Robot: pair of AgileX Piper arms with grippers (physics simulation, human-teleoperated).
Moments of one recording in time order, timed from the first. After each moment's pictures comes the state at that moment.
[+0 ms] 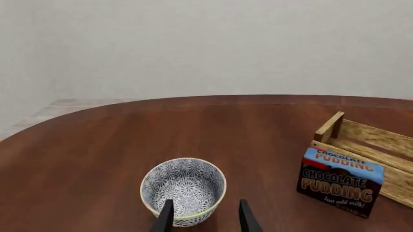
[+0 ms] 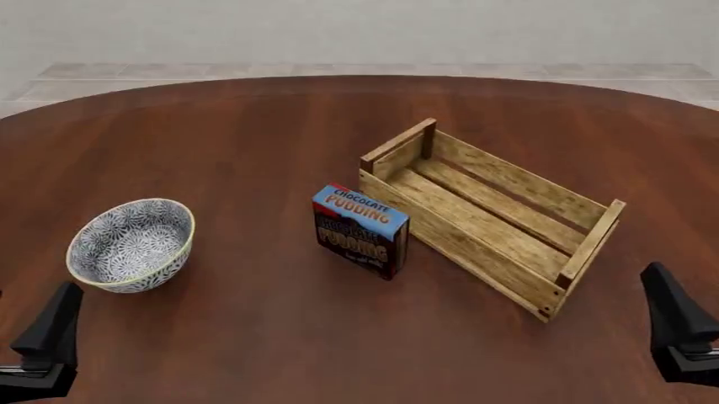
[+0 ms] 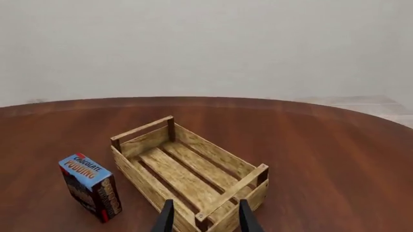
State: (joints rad) left arm 0.00 0.00 0.00 0.00 0.00; right arm 0.03 0.08 -0.10 0.04 0.02
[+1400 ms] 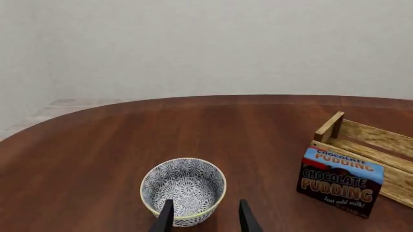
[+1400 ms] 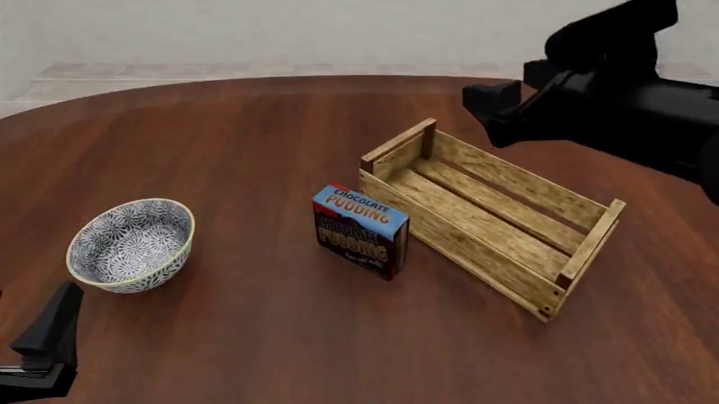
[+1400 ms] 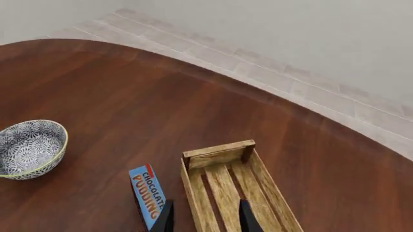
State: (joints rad) left arm 0.00 0.00 0.00 0.00 0.00; right arm 0.43 1.12 -0.97 0.17 -0.14
